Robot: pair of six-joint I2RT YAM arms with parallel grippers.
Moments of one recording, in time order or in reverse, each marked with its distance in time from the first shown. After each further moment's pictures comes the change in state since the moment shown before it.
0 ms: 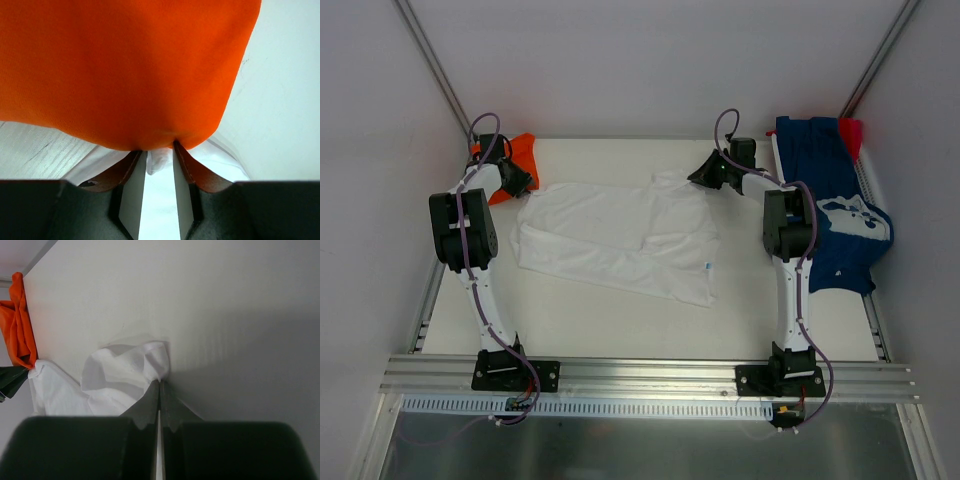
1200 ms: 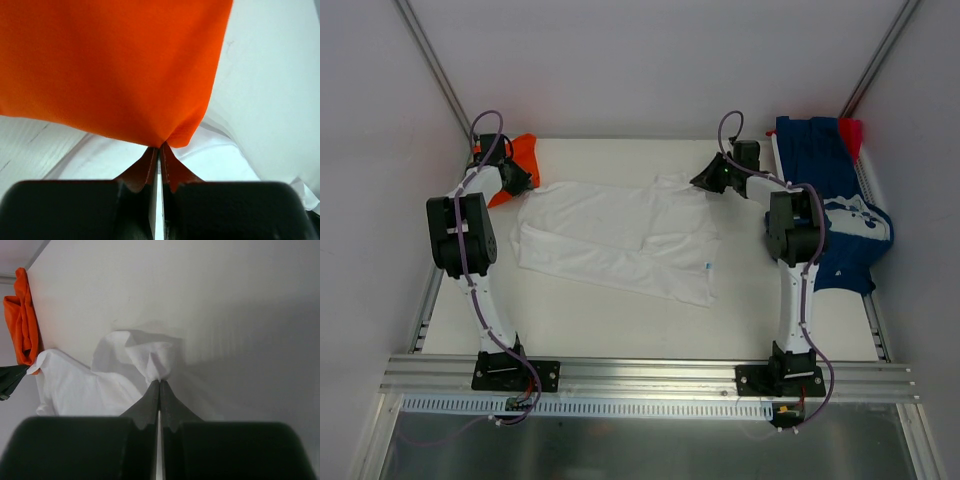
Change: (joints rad) left arm -0.016 -0.065 -0.063 0.027 -0.006 0.046; right arm 0.002 -0.100 -0.128 0.008 0.002 0.021
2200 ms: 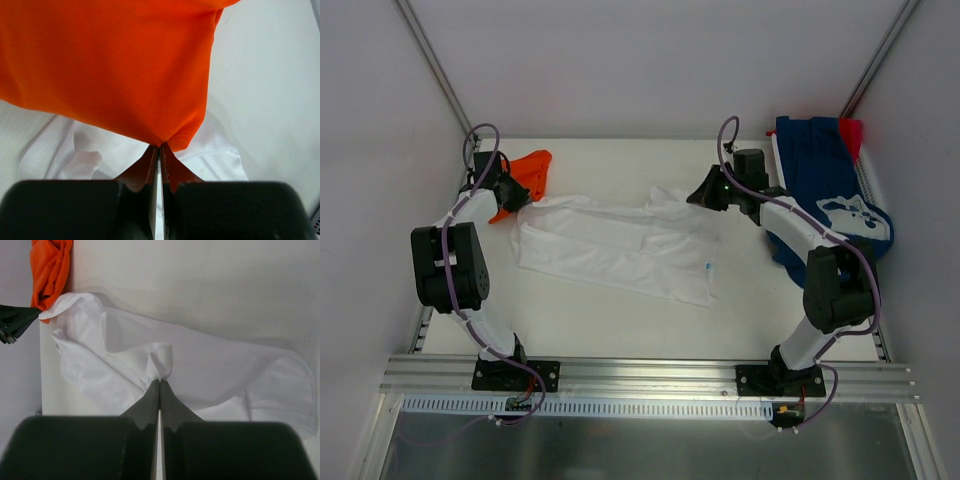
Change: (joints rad) left arm -0.011 -0.327 -0.336 0.087 -0.009 0.002; right arm 0.143 -0.655 -0.448 -0.171 0.100 -0.115
